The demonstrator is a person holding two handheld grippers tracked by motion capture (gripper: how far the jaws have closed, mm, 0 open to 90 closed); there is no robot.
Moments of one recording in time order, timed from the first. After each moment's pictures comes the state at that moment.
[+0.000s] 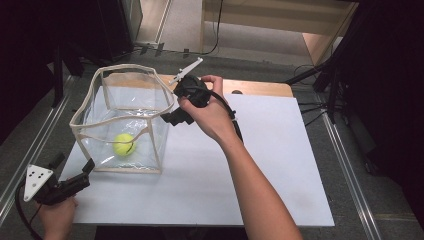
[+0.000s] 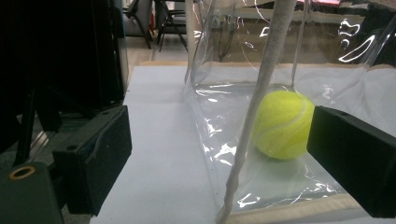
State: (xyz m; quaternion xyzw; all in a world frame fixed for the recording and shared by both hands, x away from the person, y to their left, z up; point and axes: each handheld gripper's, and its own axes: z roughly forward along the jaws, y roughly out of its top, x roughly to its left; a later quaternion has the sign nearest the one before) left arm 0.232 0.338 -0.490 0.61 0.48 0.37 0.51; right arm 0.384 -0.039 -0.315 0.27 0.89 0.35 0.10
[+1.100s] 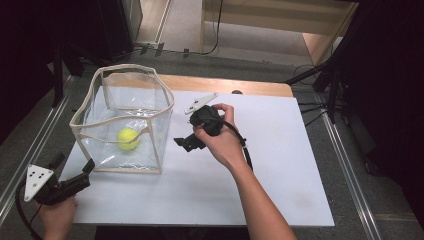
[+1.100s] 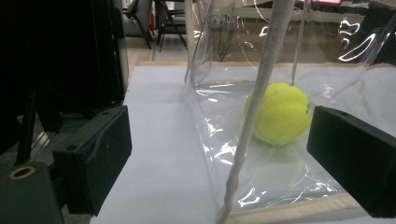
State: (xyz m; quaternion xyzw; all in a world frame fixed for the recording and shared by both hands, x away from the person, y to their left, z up) left arm 0.232 0.338 -0.490 0.61 0.48 0.37 0.50; right arm 0.348 -0.069 -0.378 0.27 0.88 0.36 0.11
